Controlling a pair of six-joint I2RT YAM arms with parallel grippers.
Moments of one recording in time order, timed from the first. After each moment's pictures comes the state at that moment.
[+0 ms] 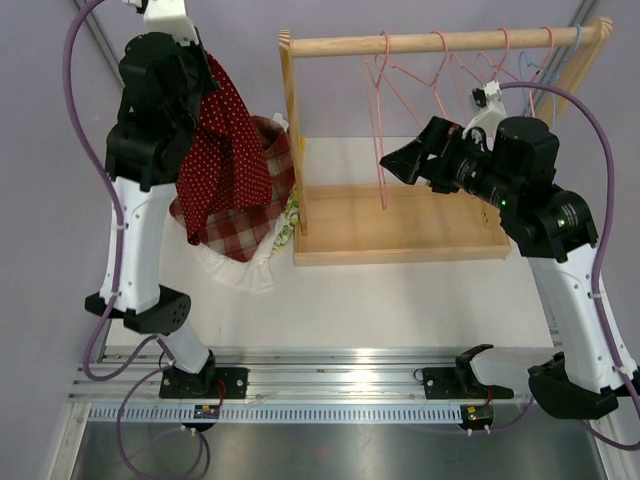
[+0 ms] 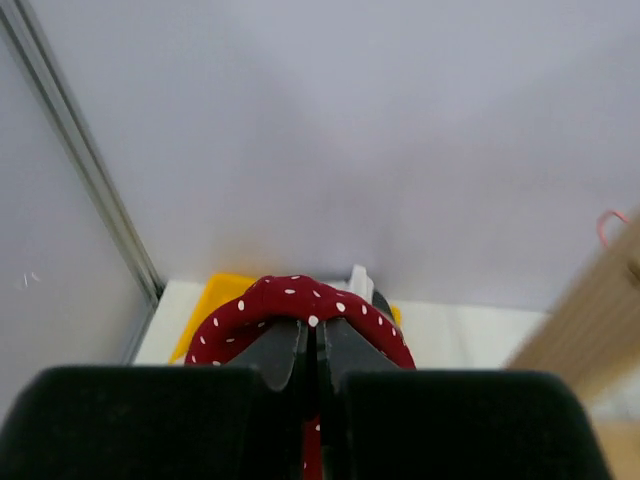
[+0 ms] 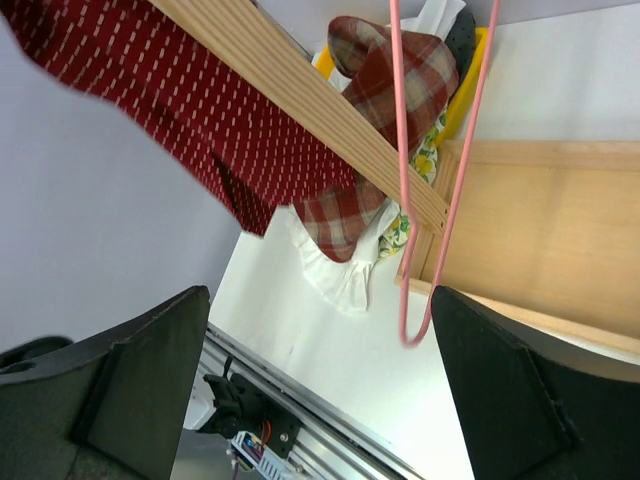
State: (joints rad) left arm -0.42 1.65 2.49 -0.82 -0.47 -0.04; right arm 0.43 1.25 1.84 -0.83 -0.22 0.60
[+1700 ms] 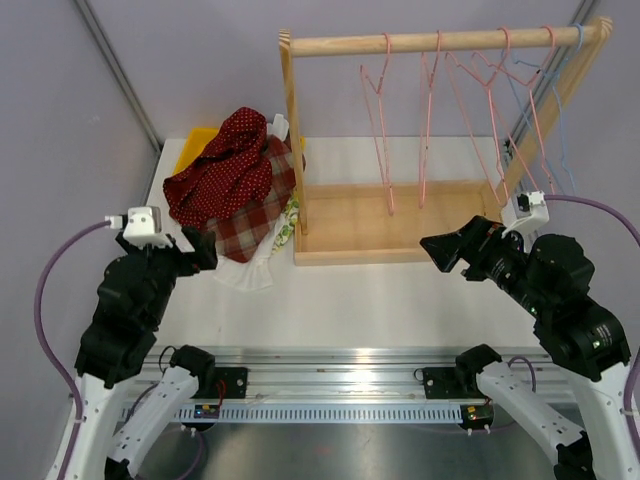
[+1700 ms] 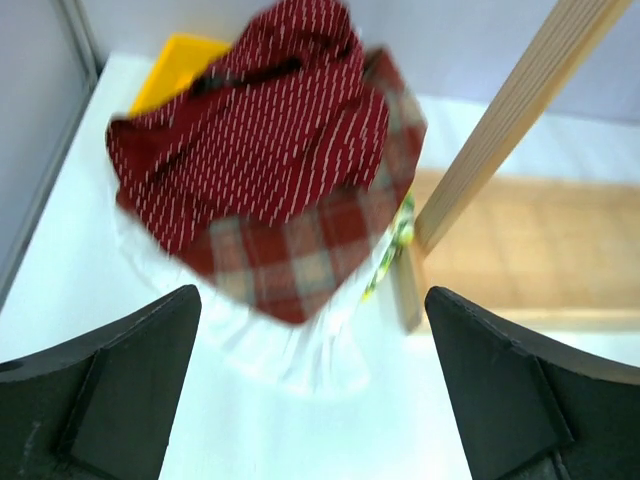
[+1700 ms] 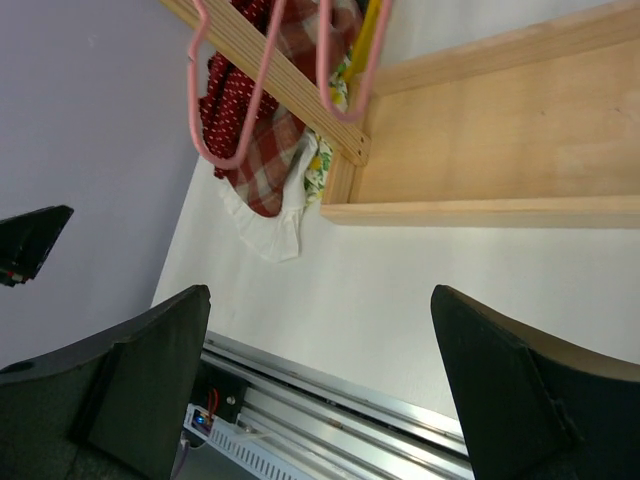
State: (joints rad) left arm -0.35 0.53 1.01 -0.64 -0.27 -0.23; right arm 0.43 0.64 1.25 -0.85 -0.07 0.64
